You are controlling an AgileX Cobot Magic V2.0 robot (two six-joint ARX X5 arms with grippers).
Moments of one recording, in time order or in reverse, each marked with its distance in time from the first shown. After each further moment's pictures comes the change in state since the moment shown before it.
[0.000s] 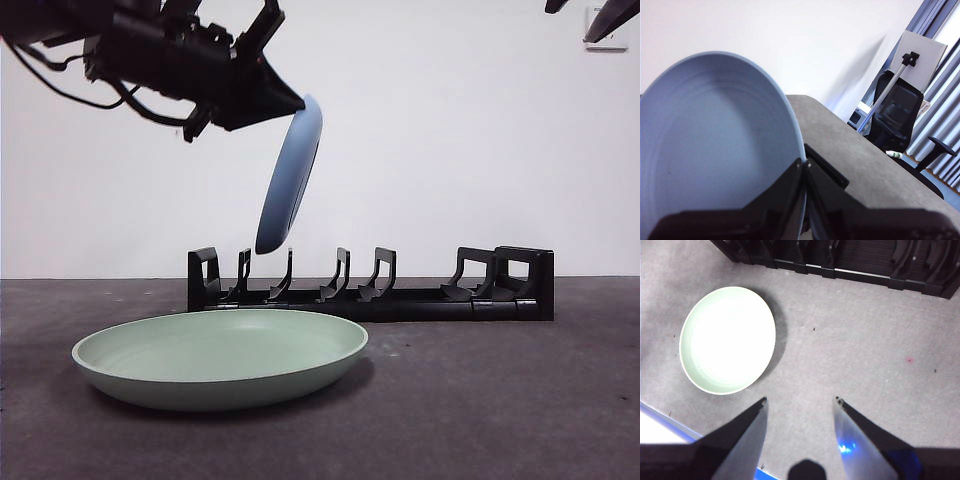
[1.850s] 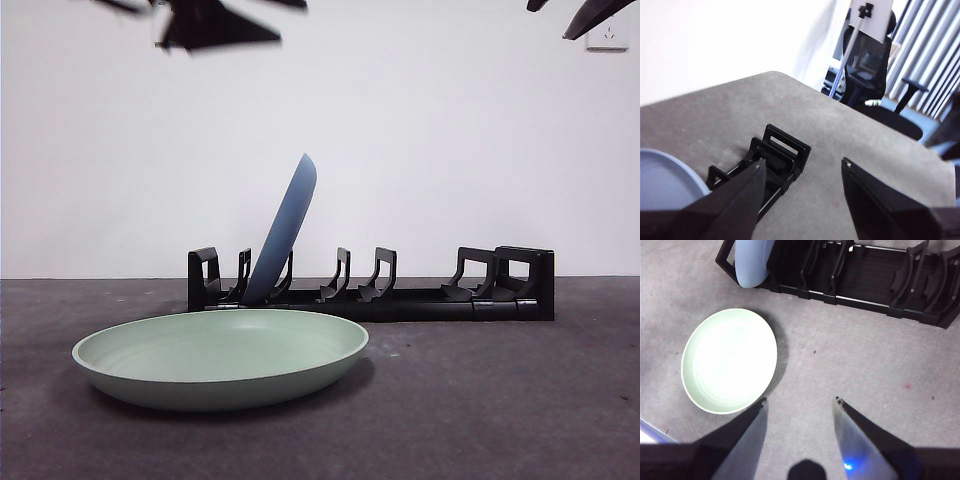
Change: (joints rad) left arm -0.002 -0.307 0.108 -0.575 0.156 0.318; right arm 0.000 0.010 -0.002 0.085 -0.008 -0.004
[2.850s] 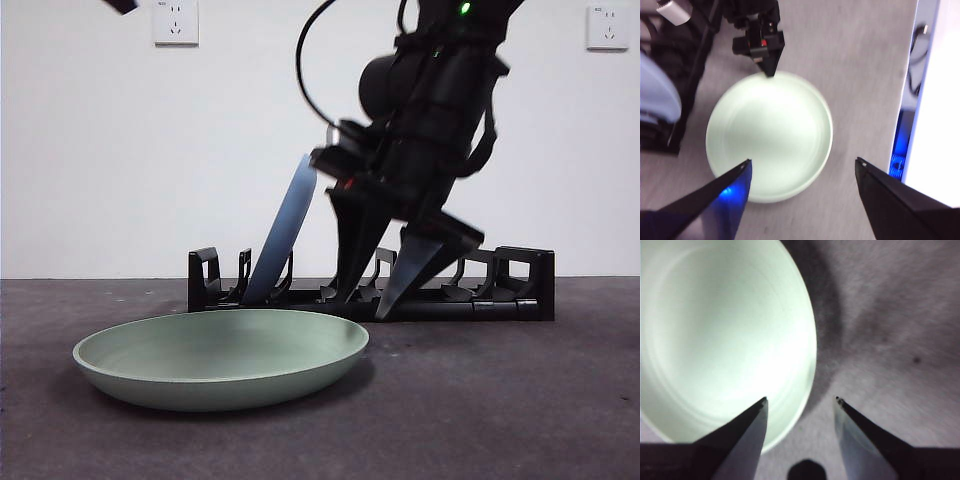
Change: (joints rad) left arm -0.331 -0.308 0.053 -1.074 -0.460 0.612; right arm 0.312 0.650 0.000 0.261 0.012 0.089
